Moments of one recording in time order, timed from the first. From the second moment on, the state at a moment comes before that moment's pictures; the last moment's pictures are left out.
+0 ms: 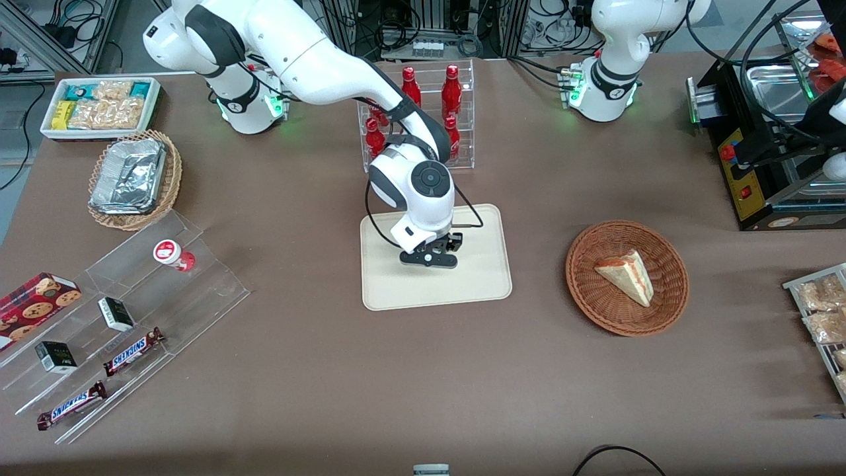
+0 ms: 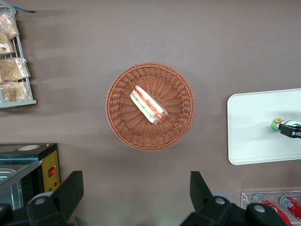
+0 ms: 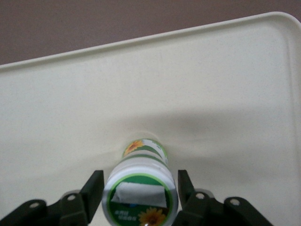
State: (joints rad) arm 0.89 0.78 -0.08 -1.44 0.04 2.23 0.94
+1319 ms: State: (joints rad) arm 0.45 0.08 -0.09 -1.74 0.05 1.78 0.40
